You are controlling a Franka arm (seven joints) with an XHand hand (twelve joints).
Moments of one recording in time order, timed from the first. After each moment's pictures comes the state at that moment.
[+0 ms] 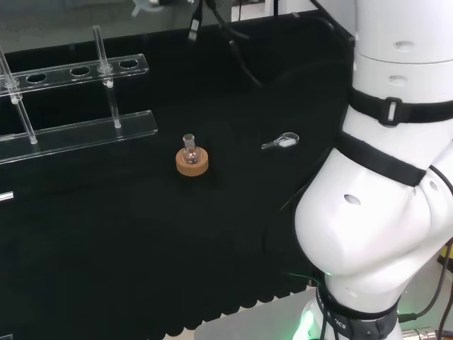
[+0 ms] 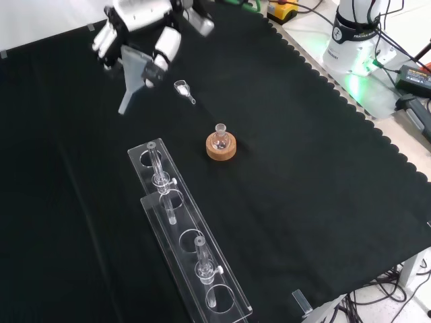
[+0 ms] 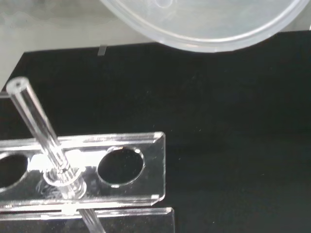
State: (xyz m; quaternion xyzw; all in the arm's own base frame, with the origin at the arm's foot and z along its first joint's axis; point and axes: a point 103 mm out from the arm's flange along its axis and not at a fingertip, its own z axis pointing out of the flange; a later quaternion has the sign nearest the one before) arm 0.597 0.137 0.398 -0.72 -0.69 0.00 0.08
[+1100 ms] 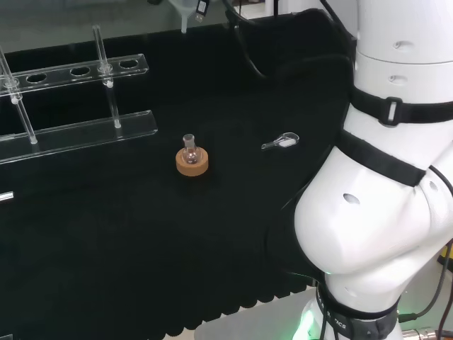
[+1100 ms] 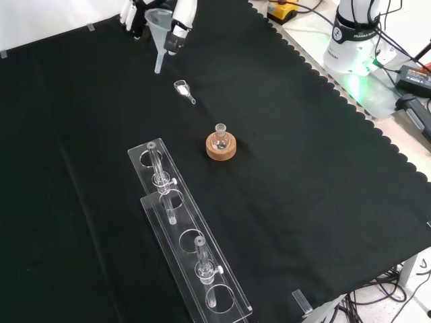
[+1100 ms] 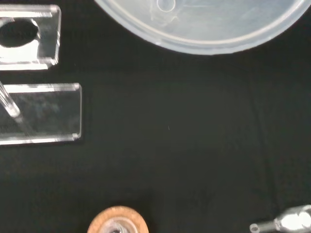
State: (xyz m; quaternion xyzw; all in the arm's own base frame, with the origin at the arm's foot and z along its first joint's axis) arm 0.529 0.089 0.404 -0.75 -0.63 0.18 0.13
